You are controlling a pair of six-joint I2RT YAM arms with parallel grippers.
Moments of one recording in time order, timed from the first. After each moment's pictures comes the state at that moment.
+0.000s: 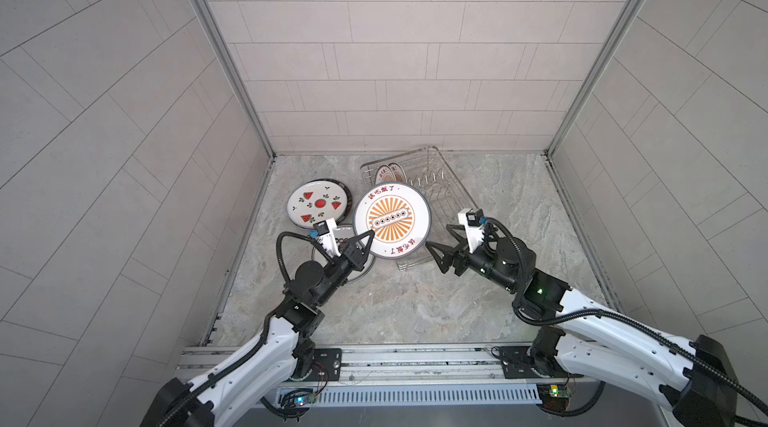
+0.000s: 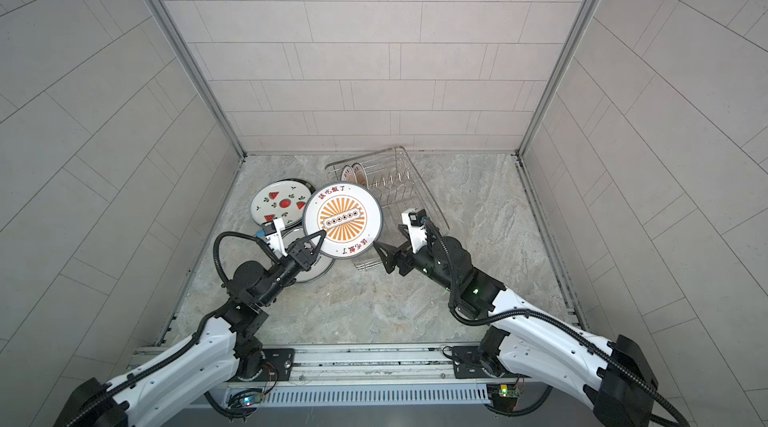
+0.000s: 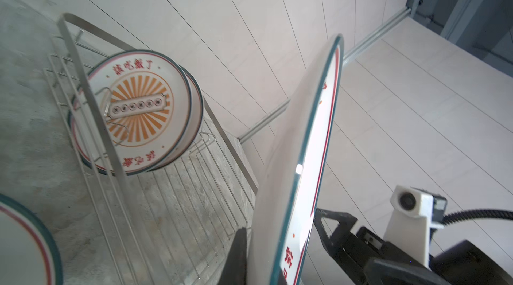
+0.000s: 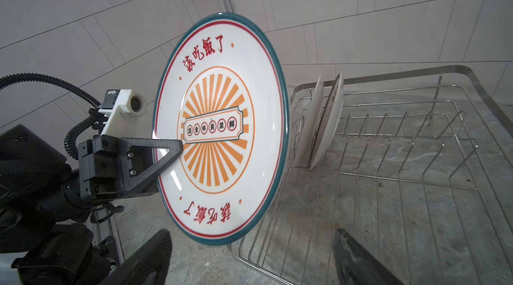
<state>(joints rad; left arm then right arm) -0.53 0.70 0.14 0.64 0.07 -0.91 0.83 0.89 0.55 0.20 0.00 0.33</state>
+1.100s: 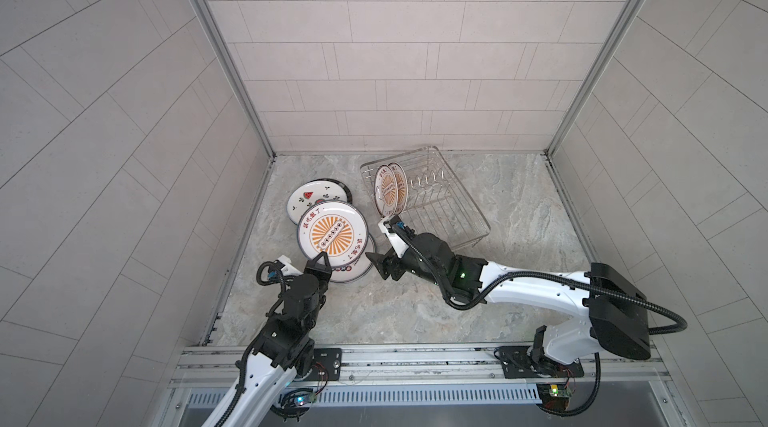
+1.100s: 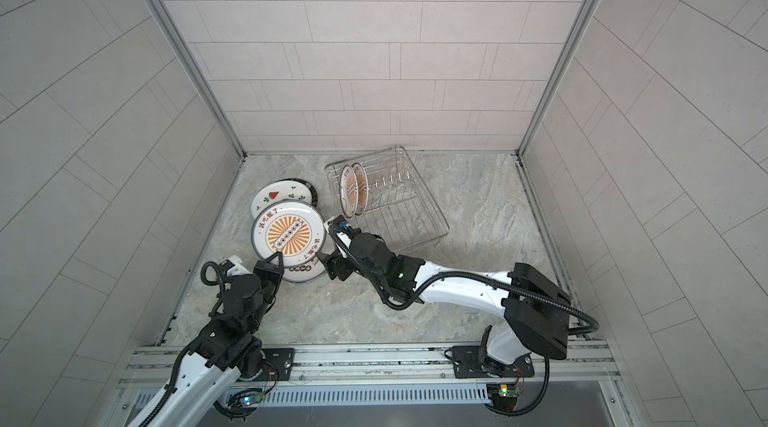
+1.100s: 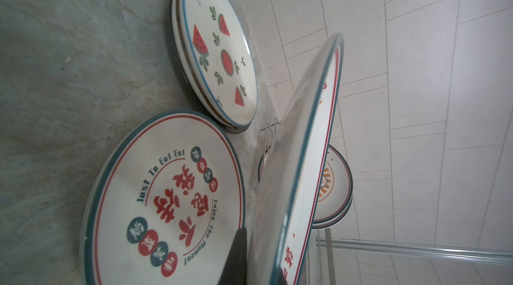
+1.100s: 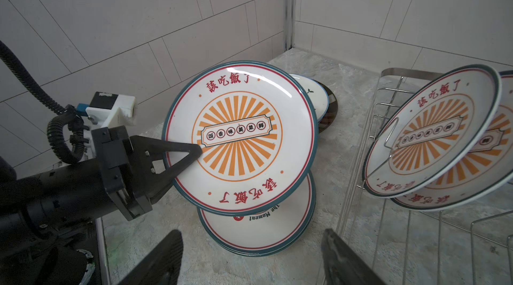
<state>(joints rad) -0.45 0.25 0.11 -0.22 -0.42 -1.36 1.07 1.49 0.94 0.23 0.16 0.21</state>
